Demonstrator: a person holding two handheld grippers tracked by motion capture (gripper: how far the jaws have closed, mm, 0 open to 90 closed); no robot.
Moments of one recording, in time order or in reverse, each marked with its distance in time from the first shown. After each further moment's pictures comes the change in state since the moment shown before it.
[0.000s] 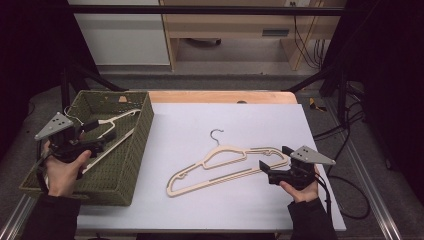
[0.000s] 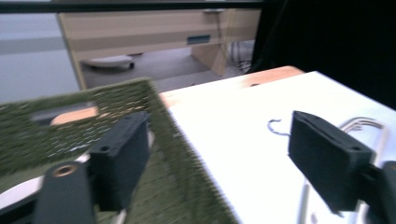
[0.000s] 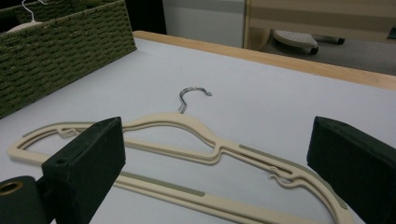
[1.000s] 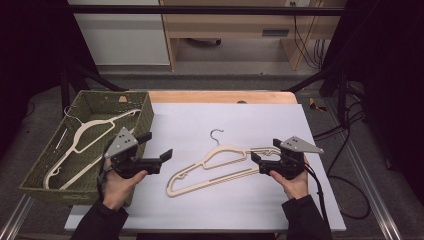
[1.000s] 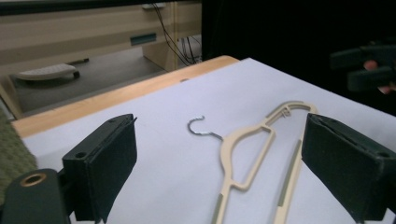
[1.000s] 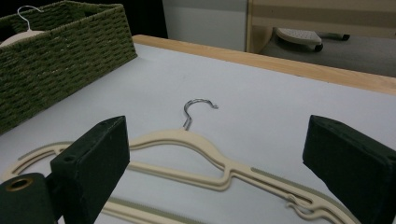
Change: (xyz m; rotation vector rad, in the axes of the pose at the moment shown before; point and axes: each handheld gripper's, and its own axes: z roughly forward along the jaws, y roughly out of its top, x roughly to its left) left arm -0.113 -0.021 0.061 0.036 -0.168 0.099; right arm 0.006 0.018 0.029 0.010 0.002 0.024
